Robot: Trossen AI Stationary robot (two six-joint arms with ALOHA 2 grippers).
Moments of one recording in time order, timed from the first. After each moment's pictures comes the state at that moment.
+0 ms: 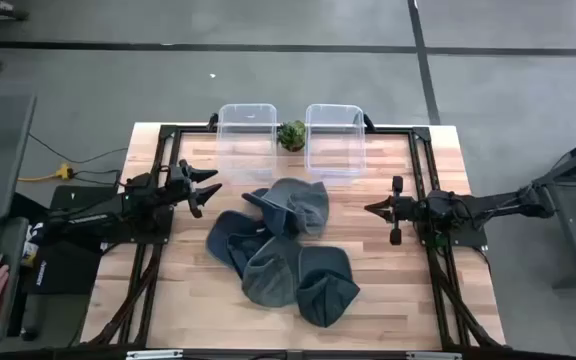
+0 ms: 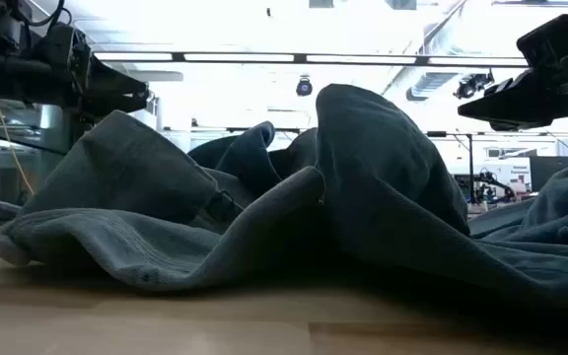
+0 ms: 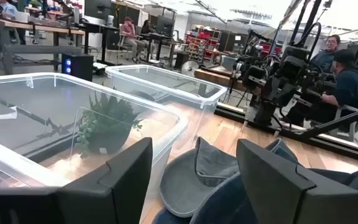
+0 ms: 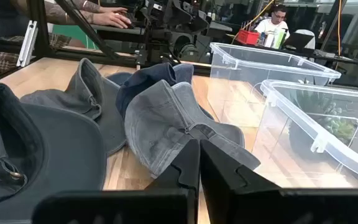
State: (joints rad) left arm 0.24 0.09 0.05 0.10 -0.14 -0.19; right arm 0.11 0.20 0.01 0.08 0.23 -0.11
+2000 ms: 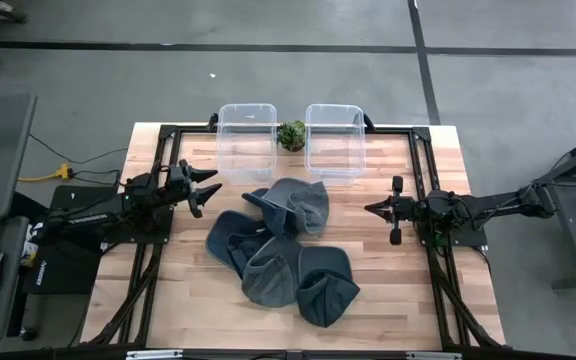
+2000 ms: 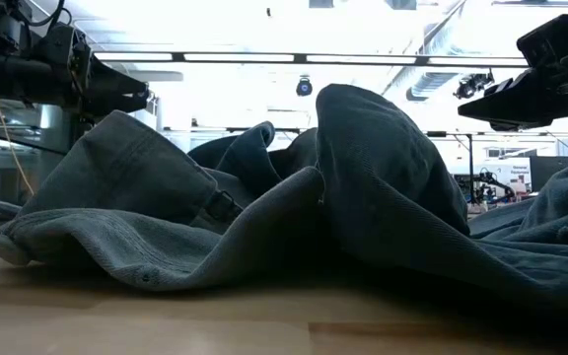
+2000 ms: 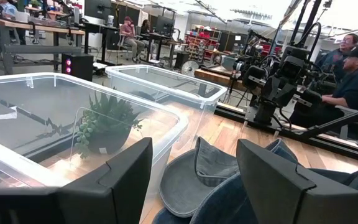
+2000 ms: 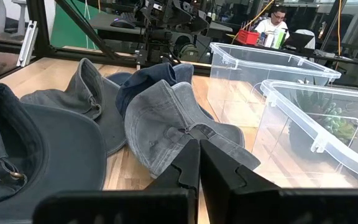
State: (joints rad) left arm 0.24 0.09 0.05 0.10 -0.14 -0.19; right arm 0.11 0.20 0.01 0.08 0.23 -0.11
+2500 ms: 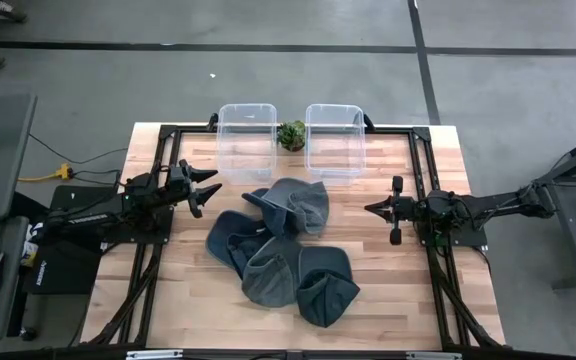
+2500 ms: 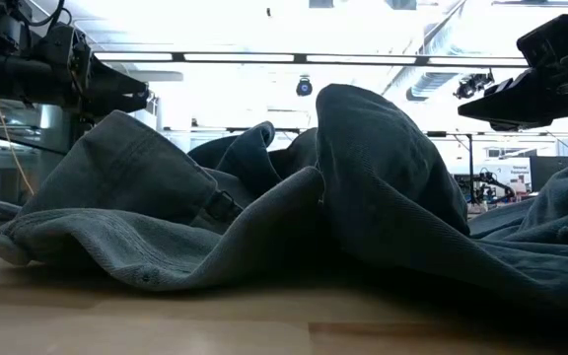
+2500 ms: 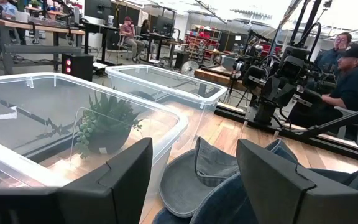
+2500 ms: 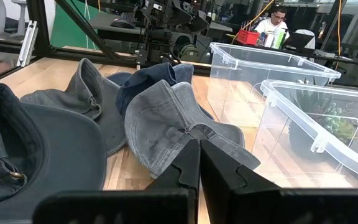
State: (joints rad) left arm 0.24 0.09 0.05 0.10 -0.14 -0.19; right arm 0.11 0.20 0.01 0.08 0.23 -0.11
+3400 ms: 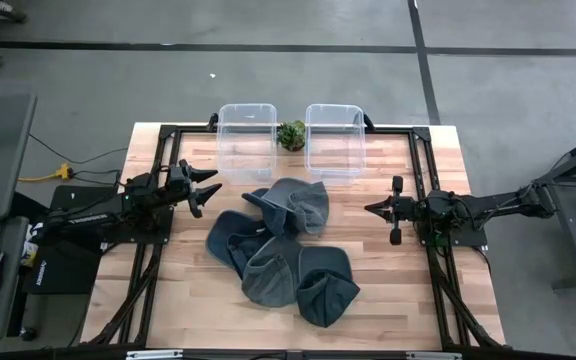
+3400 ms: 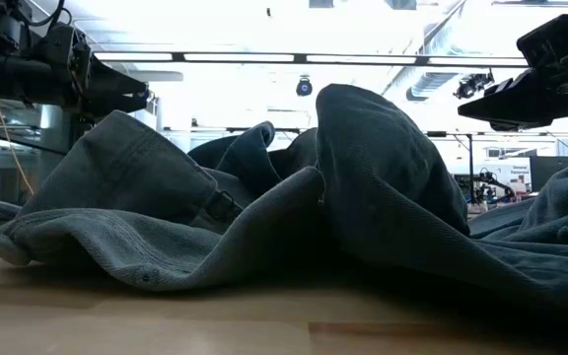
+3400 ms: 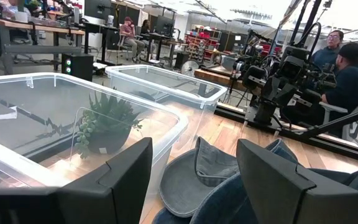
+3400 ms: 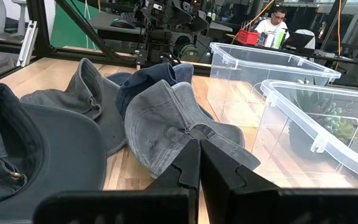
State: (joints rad) left arm 0.24 0.09 0.05 0.10 -0.14 -0.19; right arm 0.11 0.20 0.01 0.08 0.23 -0.11
